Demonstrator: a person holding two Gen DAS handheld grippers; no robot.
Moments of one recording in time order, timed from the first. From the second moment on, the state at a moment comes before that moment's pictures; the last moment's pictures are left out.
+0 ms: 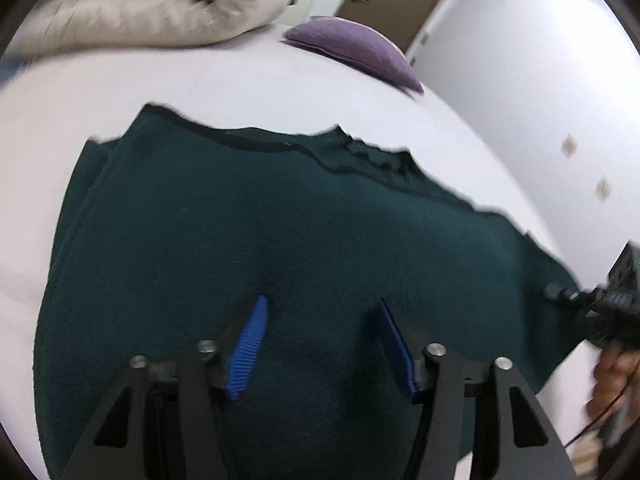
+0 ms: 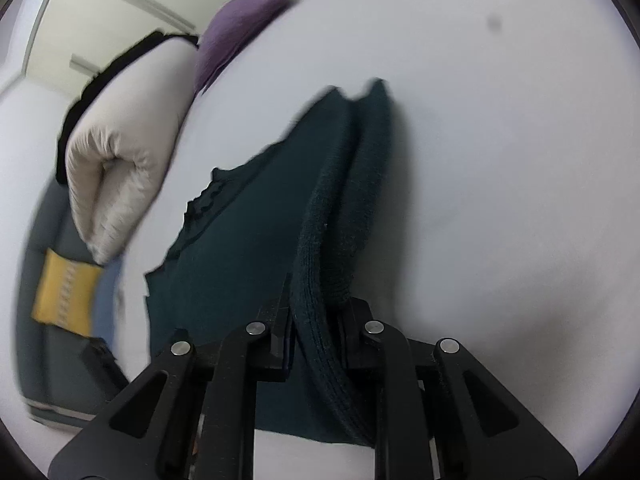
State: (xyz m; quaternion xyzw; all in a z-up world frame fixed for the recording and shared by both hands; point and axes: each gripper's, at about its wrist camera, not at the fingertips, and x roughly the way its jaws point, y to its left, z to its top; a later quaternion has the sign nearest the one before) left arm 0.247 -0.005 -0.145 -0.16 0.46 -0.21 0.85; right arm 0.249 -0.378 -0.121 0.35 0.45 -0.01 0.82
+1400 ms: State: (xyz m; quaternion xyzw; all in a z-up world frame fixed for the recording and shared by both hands) left arm 0.305 0.009 -0.138 -0.23 0.56 -0.28 0.75; right arm 0.153 -0.197 -0.074 0.03 0.44 0.21 0.87
